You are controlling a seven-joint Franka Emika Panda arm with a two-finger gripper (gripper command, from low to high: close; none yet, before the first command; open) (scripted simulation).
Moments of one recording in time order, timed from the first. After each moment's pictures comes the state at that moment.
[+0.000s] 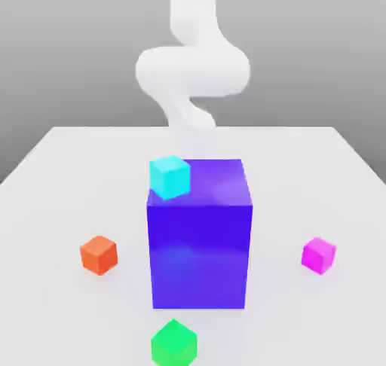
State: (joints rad) arm 0.06 -0.74 -0.01 -2.34 -0.01 2.34 0.69
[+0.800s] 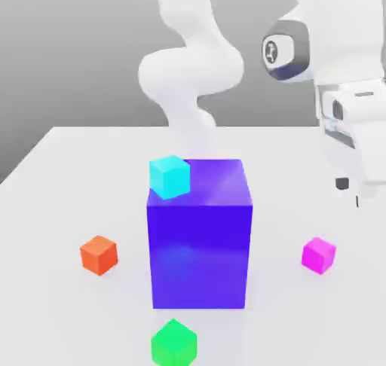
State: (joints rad) arm 0.61 -0.18 -0.02 -2.70 0.00 2.72 -0.36
